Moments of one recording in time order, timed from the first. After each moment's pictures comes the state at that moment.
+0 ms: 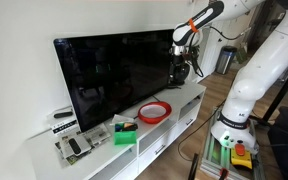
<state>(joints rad) -0.14 -0.26 -0.31 -2.55 0.08 2.17 -0.39</state>
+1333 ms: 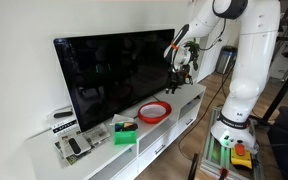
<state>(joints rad) -0.28 0.23 -0.27 -2.40 0.53 2.27 -0.74</state>
